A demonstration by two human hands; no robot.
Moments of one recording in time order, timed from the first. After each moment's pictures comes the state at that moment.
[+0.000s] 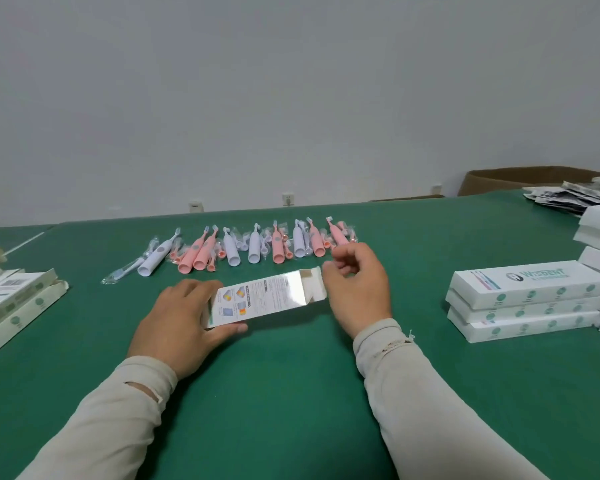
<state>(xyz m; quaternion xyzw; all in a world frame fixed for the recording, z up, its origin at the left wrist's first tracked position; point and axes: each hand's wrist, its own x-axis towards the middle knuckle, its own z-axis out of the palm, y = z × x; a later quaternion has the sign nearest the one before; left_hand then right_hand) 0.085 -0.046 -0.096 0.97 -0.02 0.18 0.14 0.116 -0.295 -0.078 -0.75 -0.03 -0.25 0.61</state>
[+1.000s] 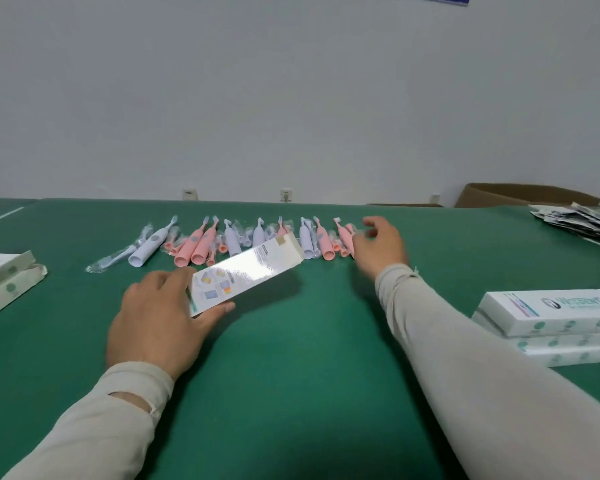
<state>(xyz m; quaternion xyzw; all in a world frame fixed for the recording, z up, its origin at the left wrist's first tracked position) 0.092 -0.041 -0.096 0.95 0.11 0.24 0.17 0.234 -0.320 -0.065 -0.87 0.06 -0.20 0.44</state>
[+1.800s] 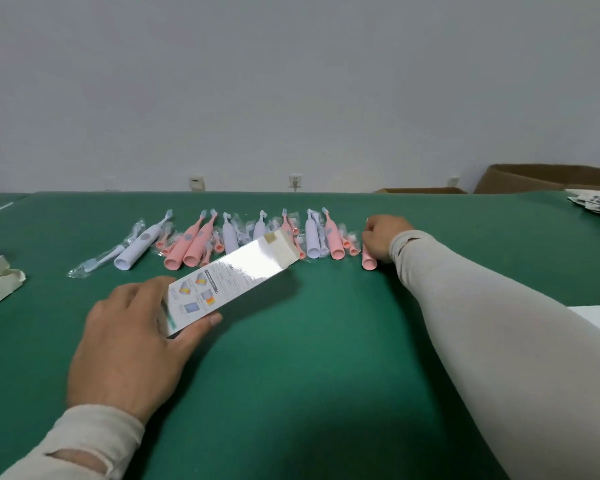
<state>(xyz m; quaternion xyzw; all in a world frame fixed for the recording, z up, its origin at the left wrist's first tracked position) 0.102 -0.039 -0.101 0.95 0.15 0.23 0.18 0.334 -0.340 -0.065 -1.00 0.00 -0.02 0.09</state>
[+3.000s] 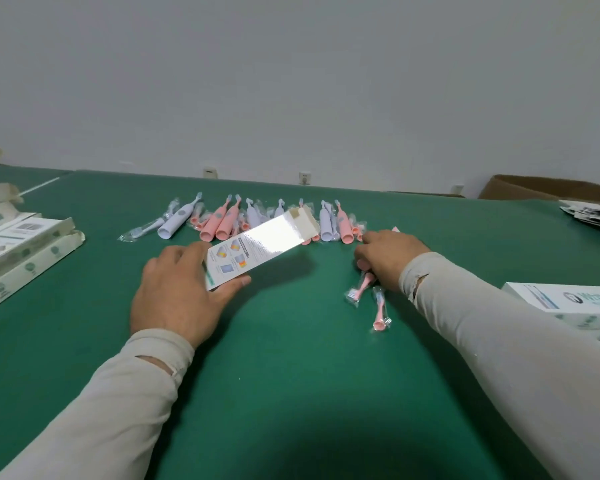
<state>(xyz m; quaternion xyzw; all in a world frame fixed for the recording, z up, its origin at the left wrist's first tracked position) 0.082 -0.037 -0.093 0.94 0.13 0.24 0.20 0.213 -0.321 -0.052 -0.95 -0.25 -0.04 -0.20</state>
